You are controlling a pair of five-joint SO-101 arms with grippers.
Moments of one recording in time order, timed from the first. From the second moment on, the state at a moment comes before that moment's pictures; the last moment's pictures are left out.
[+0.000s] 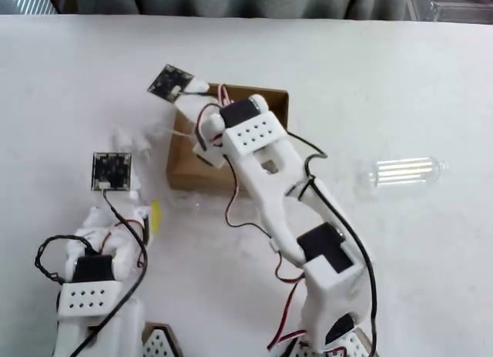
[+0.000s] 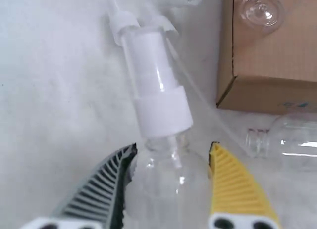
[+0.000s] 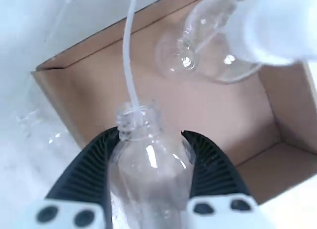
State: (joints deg) left arm -10.2 -69.5 87.6 40.9 -1.5; right arm -33.1 16.6 -11.9 69.1 30.2
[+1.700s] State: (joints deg) left arm -10.2 -69.5 87.6 40.9 -1.5; right arm -37.7 -30.4 37.3 76.3 33.9
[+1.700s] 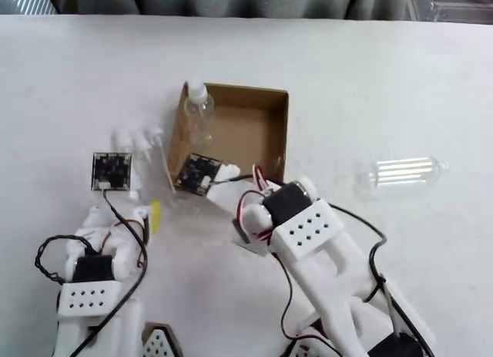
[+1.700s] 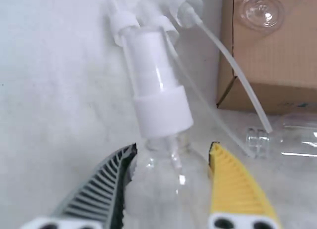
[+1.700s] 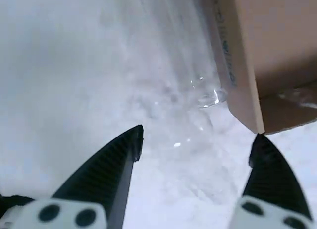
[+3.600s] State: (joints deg) left arm -3.9 -69.4 71.6 8.7 9.3; right arm 6.8 -31.0 68.7 48.5 44.4
